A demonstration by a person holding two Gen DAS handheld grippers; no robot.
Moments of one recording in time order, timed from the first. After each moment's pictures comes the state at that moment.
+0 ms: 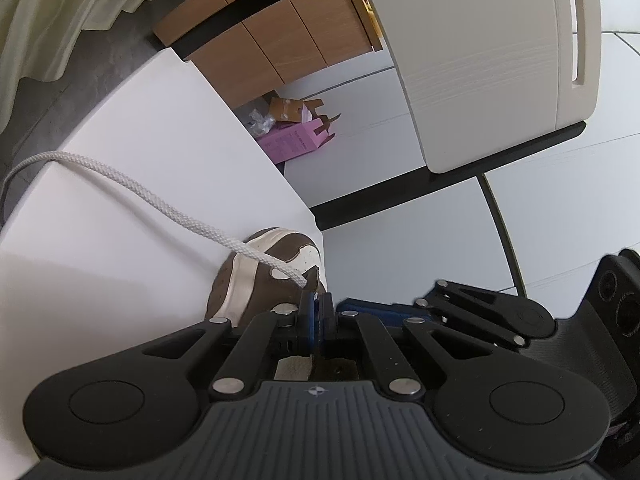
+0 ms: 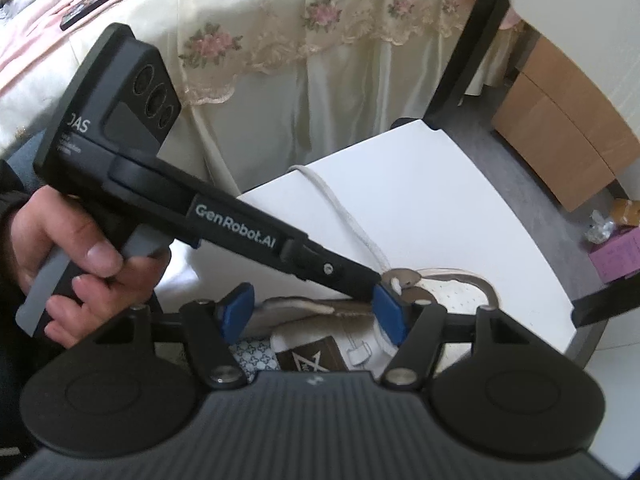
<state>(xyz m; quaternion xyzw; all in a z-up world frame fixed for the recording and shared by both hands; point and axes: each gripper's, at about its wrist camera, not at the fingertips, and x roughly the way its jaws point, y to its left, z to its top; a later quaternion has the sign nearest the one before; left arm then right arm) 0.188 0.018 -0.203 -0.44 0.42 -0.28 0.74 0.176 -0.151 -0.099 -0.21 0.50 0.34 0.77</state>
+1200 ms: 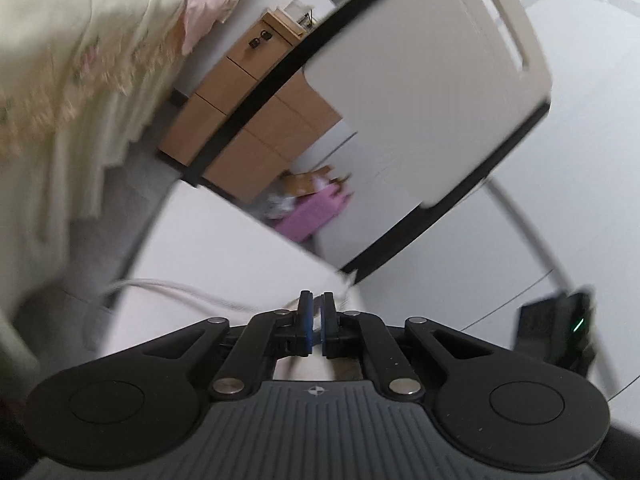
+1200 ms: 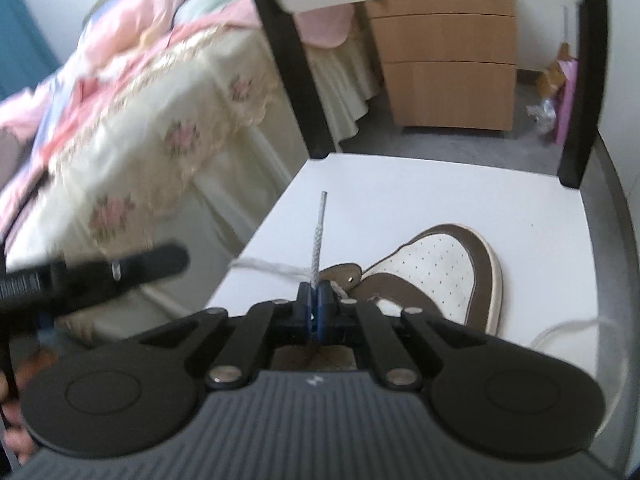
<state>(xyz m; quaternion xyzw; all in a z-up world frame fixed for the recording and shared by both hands) 0.141 0.039 -0.135 -0.29 0.34 -0.22 0.87 0.166 -0.222 -0.136 0.11 0.43 0.19 0.88</state>
